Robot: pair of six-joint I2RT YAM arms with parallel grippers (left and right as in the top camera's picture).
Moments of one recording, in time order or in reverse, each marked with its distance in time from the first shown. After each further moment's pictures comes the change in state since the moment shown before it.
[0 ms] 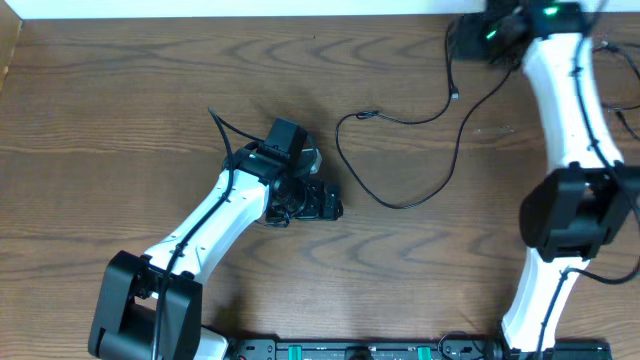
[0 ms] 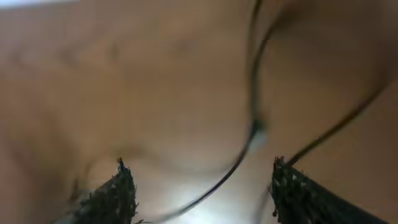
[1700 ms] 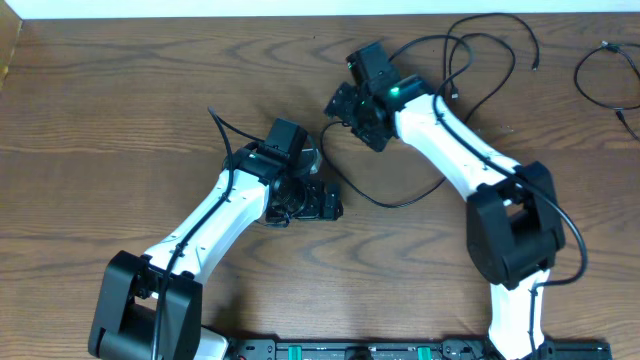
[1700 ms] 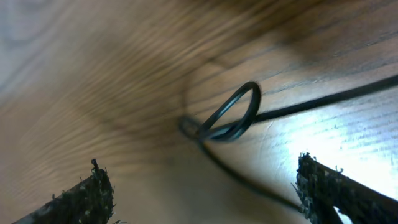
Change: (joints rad) left arm 0.000 0.000 0.000 0.000 0.000 0.000; right arm 0.440 -0.042 -0.404 0.309 0.088 0.948
